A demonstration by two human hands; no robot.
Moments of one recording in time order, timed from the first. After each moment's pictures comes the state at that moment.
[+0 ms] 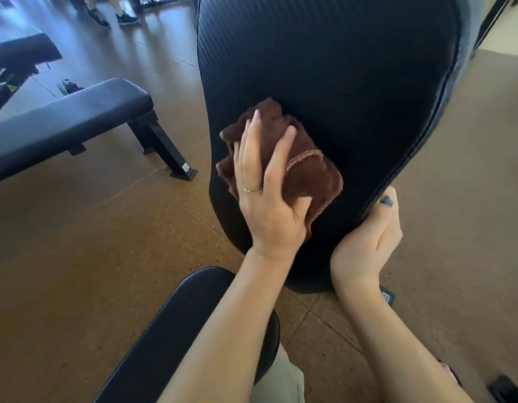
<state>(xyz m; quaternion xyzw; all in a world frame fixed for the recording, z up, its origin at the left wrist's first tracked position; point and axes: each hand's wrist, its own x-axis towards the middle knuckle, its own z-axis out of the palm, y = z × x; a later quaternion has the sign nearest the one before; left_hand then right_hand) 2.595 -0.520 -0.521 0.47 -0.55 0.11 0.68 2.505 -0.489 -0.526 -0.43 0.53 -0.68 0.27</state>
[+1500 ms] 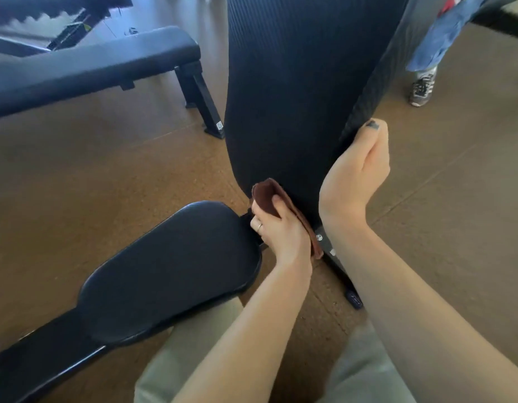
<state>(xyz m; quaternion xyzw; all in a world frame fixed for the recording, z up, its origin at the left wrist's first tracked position) 2.508 -0.455 -0.630 0.68 -0.03 -0.33 0.65 2.486 -0.481 -0.520 -0.49 0.47 -0.65 0.34</state>
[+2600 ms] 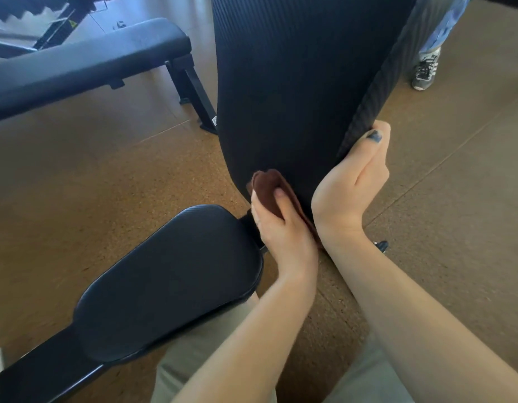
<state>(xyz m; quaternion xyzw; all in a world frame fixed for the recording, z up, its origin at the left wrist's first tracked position) 2.507 -0.449 -0.619 0.63 -0.14 -0.24 0.73 2.490 -0.494 -0.545 -0.53 0.45 -0.66 0.27</state>
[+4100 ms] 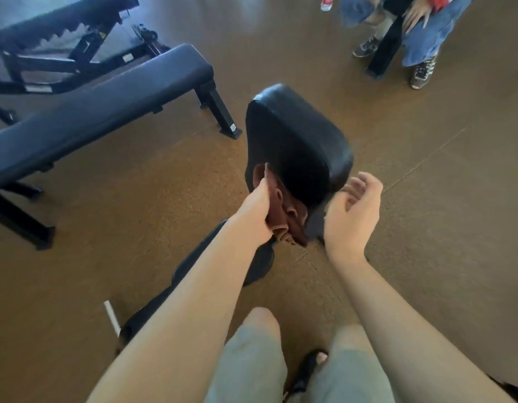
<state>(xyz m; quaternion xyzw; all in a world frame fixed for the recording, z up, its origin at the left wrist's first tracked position) 2.586 -0.440 -0.320 0.63 -0.02 -0.63 0.45 2.456 -0.453 -0.326 -0.47 0.67 -0.43 0.38</state>
